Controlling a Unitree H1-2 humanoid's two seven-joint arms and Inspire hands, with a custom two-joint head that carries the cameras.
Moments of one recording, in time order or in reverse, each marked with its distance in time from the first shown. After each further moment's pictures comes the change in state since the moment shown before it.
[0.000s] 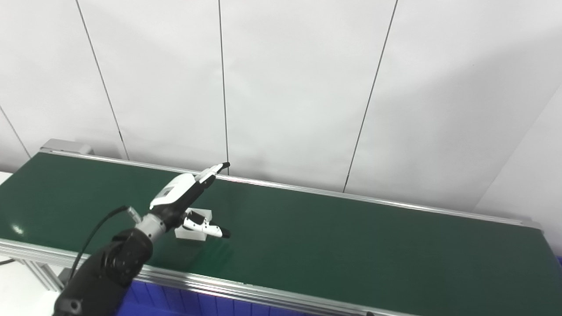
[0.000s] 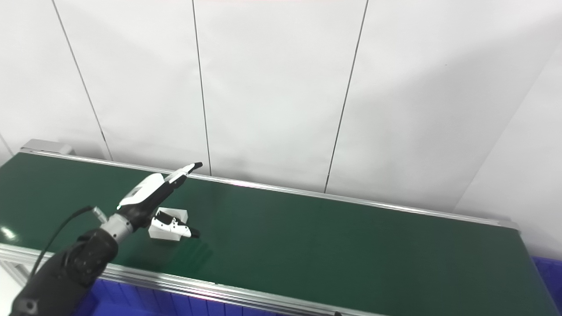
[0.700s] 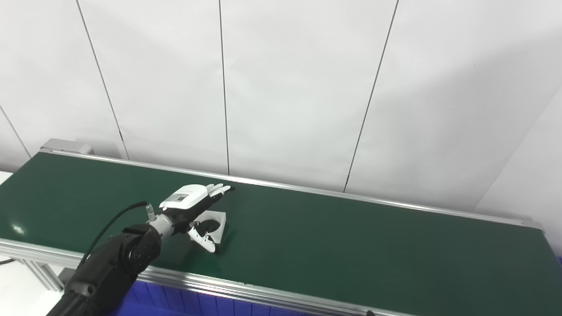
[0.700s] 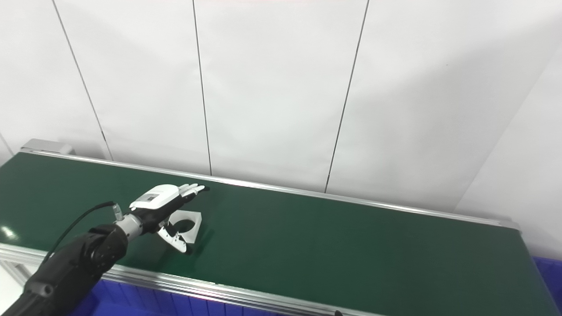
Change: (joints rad) left arm -0.078 0.014 -0.134 0.154 0.171 0.059 -0.030; right arm -0.003 -0.011 0.006 0.000 0.024 0.000 0.019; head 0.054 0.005
